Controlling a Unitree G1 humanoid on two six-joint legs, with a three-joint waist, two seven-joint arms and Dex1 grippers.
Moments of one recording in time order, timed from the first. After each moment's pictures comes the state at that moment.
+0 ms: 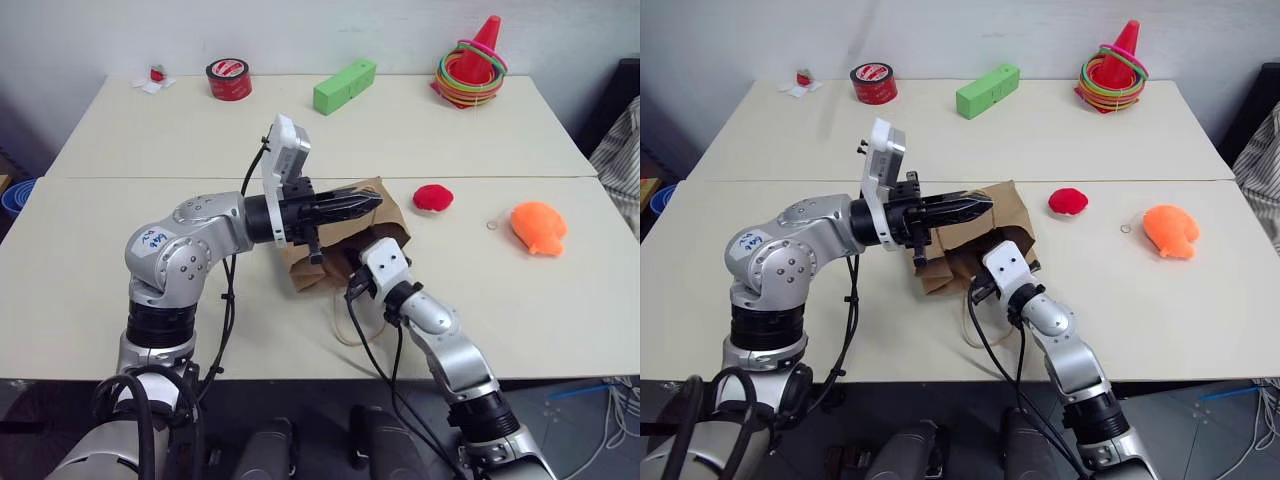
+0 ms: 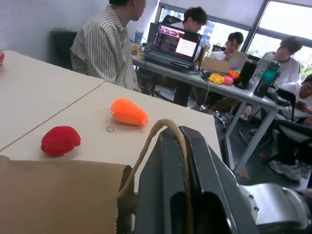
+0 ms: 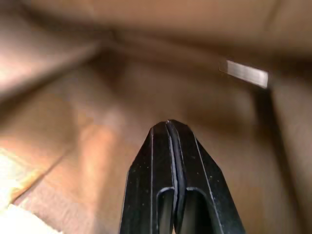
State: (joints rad) left arm -0.81 0.31 0.04 -0.20 -0.74 0.98 -0.70; right arm -0.31 -0.18 0.23 -0.04 -0.04 0.24 0.29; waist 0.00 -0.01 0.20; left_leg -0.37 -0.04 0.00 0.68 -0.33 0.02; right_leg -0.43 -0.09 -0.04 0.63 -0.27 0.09
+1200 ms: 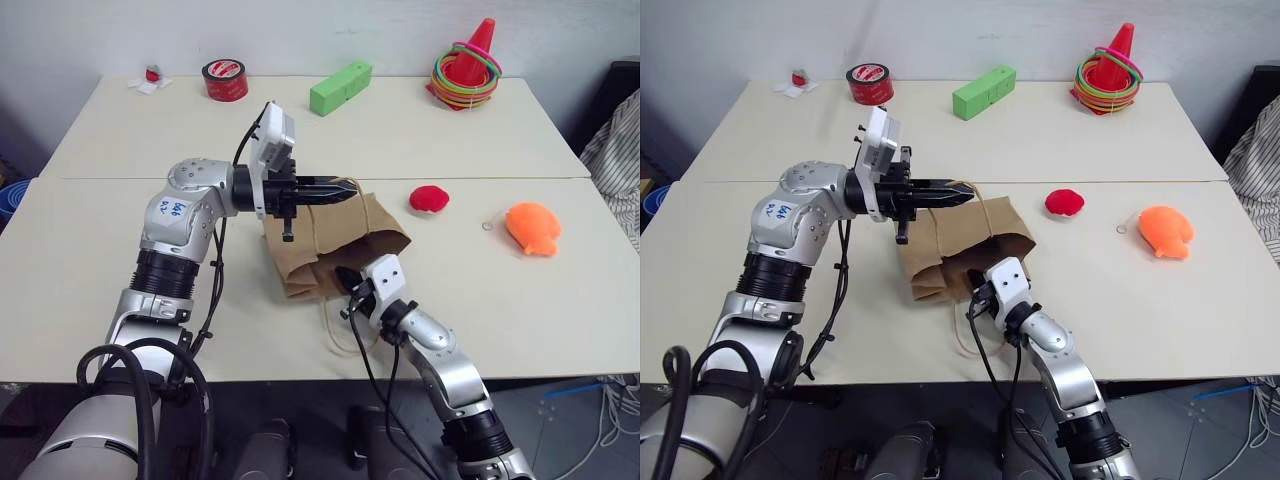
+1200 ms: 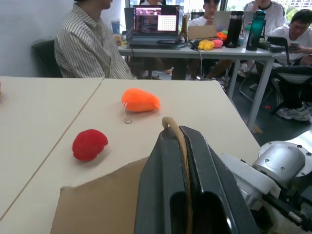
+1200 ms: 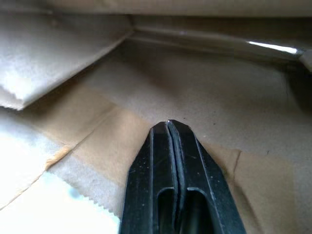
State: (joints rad) left arm -1.00 0.41 -0.08 0.33 -0.43 0.40 -1.19; right arm -0.18 -0.15 0.20 -0.16 0.15 0.27 0.47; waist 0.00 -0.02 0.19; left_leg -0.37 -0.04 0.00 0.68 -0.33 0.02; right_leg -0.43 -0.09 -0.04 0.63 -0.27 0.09
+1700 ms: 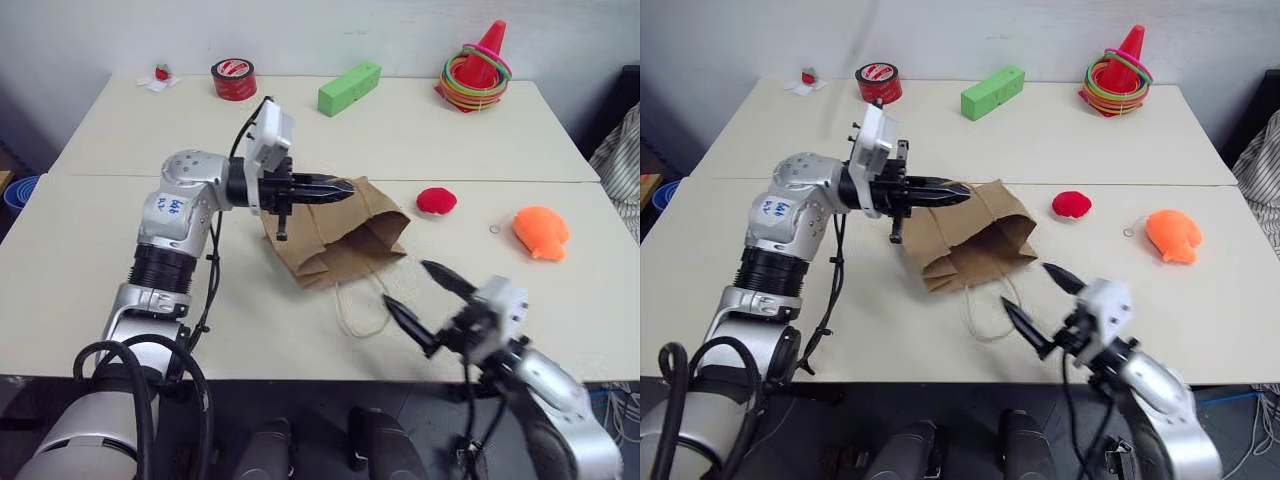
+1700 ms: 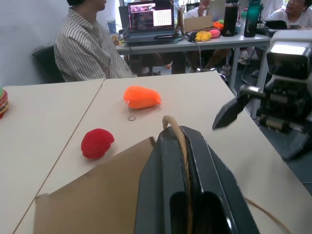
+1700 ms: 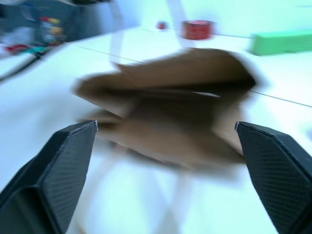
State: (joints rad) left arm -1.05 0.44 -0.08 0.42 -0.40 0.30 -1.29; right arm 0.36 -0.35 -0.26 -0.68 0.49 0.22 0.62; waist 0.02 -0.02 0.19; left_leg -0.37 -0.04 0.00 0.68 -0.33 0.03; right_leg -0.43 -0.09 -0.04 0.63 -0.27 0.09
